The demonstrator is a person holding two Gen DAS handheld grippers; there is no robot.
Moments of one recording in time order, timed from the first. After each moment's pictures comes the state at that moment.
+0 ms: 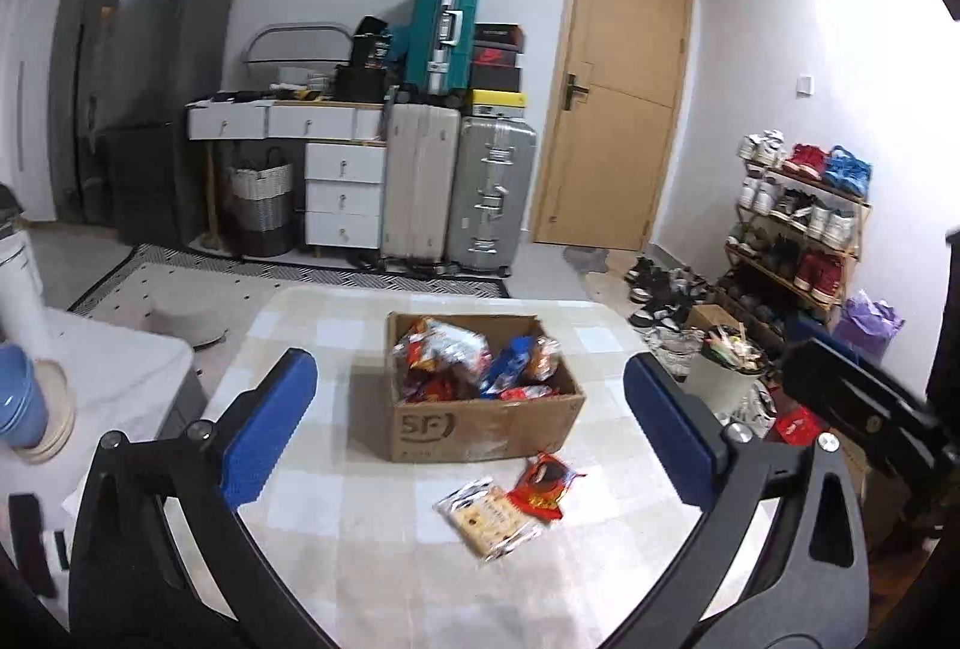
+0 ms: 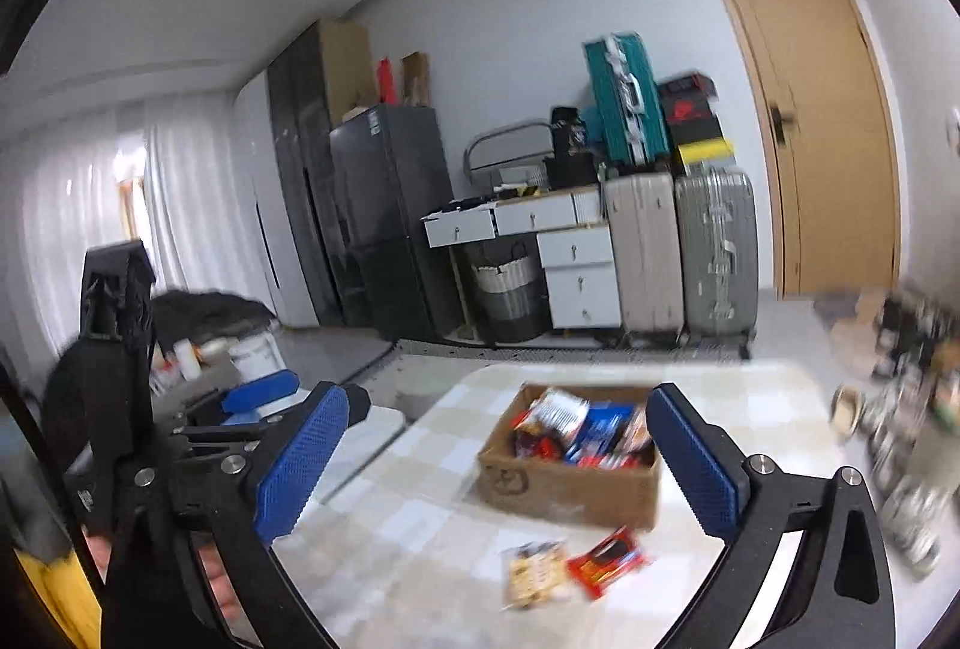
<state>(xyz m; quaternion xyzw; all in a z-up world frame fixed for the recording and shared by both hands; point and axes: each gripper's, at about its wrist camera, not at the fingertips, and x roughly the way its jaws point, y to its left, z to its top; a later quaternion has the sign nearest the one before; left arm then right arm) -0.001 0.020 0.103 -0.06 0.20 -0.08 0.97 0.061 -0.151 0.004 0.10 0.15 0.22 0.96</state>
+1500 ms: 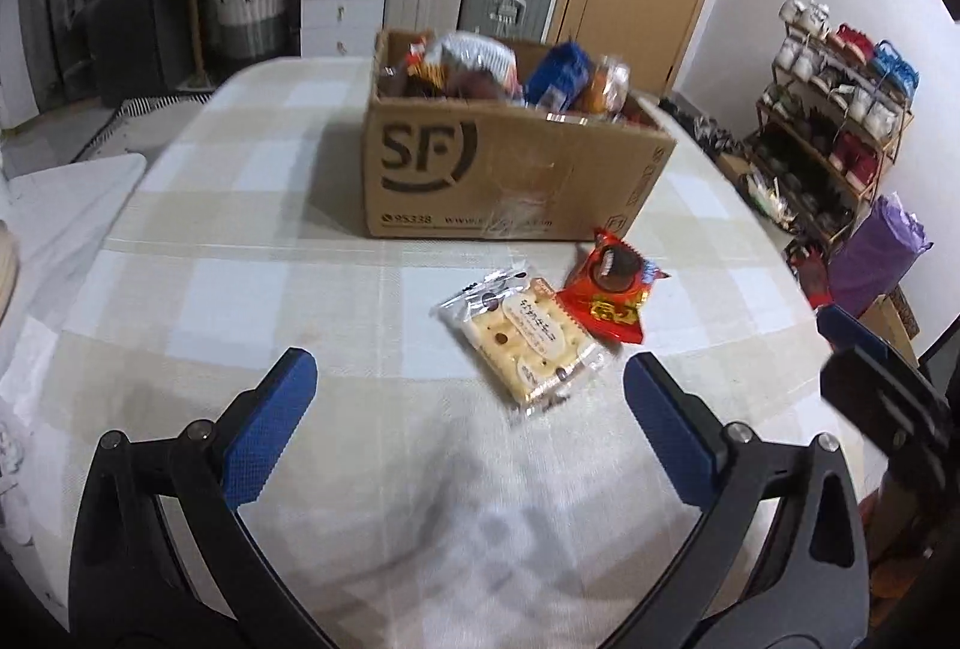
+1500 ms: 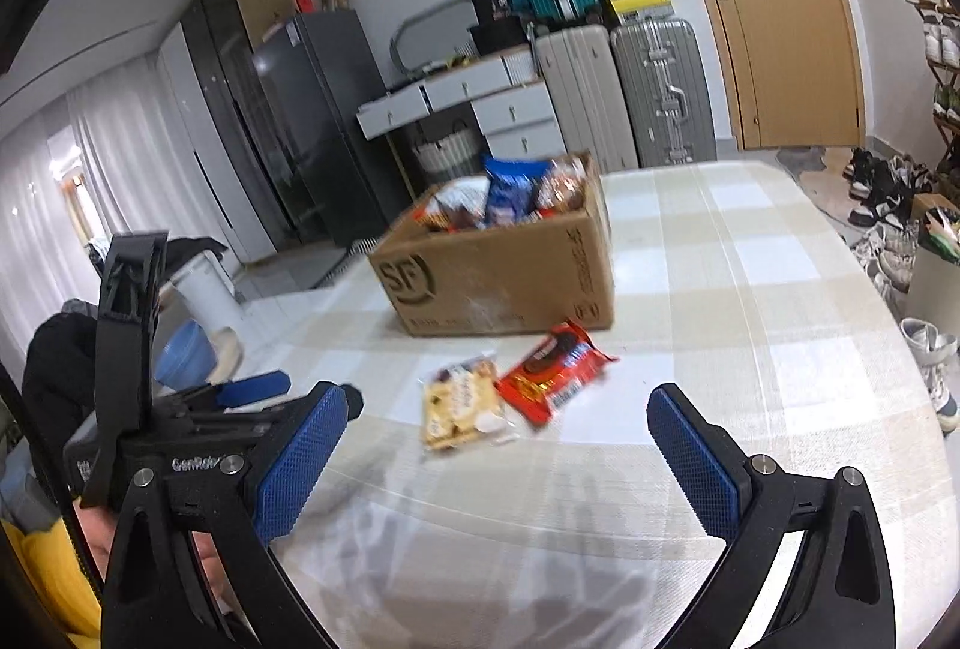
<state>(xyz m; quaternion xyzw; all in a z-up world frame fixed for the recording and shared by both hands) 0.118 -0.016 -0.116 -0.05 0.42 -0.08 0.90 0.112 -0.177 -0.169 0.12 0.30 0.17 0.93</state>
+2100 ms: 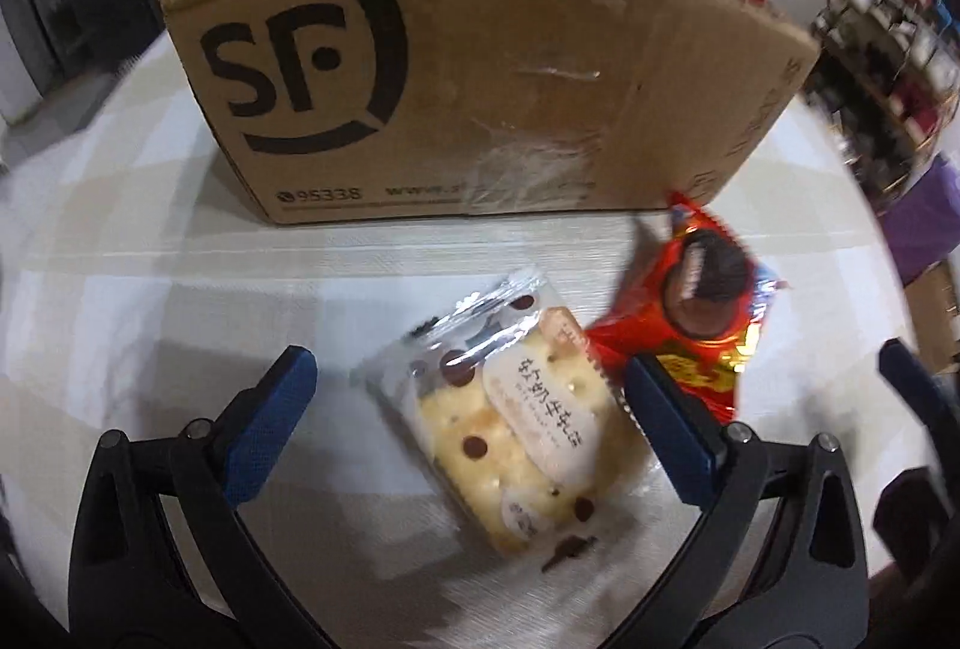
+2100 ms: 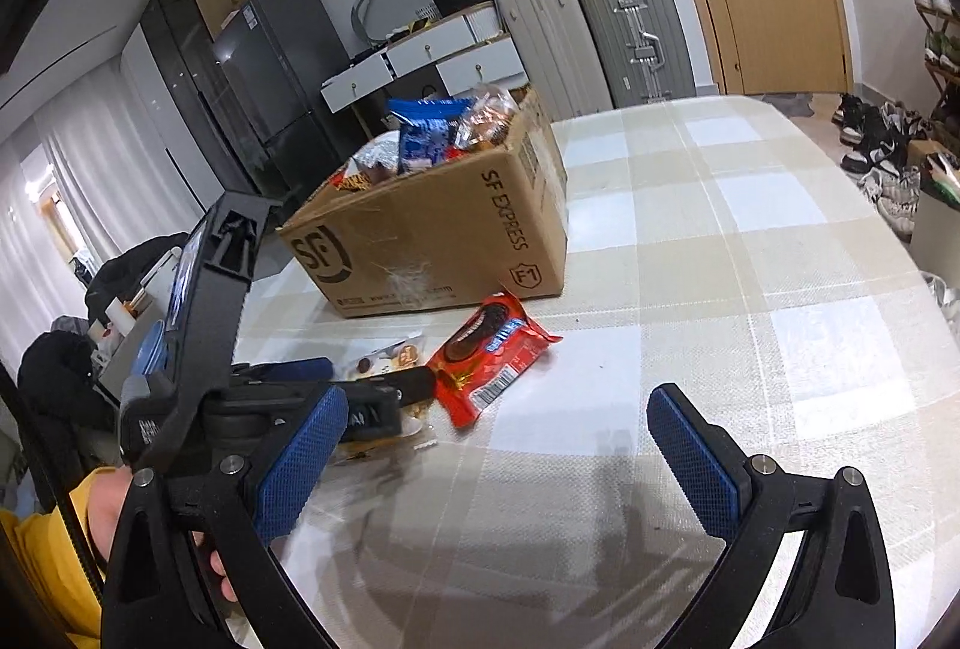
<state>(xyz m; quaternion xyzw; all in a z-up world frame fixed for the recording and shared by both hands) 0.234 -0.078 -0.193 0.00 0.51 -0.04 0.86 0.166 -0.200 -0.217 0.15 0.35 0.15 0.91</state>
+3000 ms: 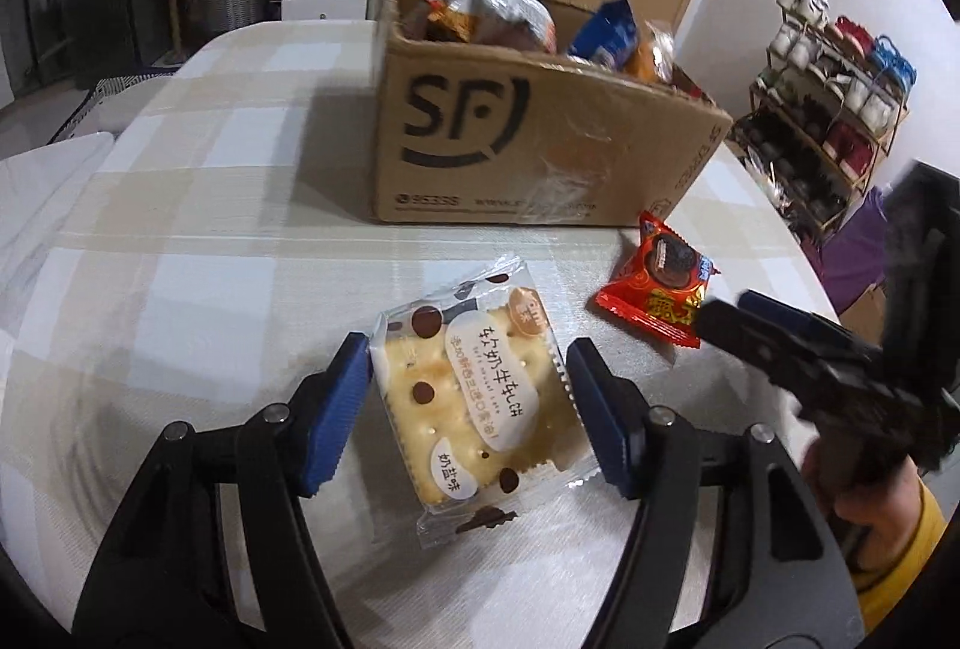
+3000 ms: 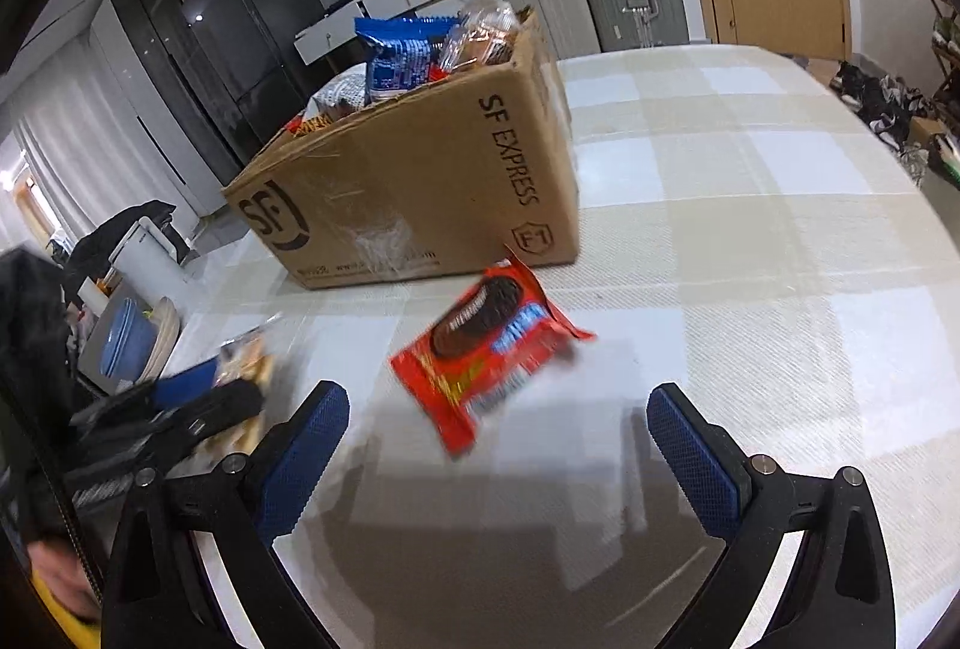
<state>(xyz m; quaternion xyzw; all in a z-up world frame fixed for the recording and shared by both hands) 0.189 0.000 -0.141 -0.06 0.43 -0.11 0.89 0.215 -0.167 -0.243 0.13 0.41 0.14 0.89</state>
